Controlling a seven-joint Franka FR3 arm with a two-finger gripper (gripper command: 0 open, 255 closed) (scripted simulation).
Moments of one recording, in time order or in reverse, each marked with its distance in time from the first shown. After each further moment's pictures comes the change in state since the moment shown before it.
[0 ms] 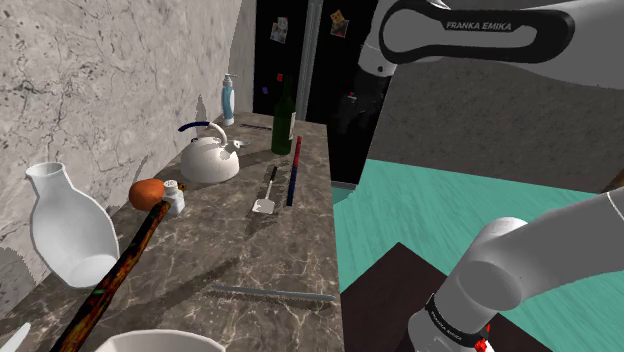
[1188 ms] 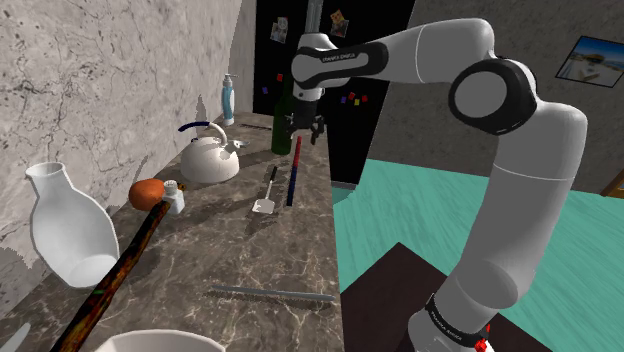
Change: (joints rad) arm -0.035 0.766 0.022 0.546 0.010 0.041 0.338
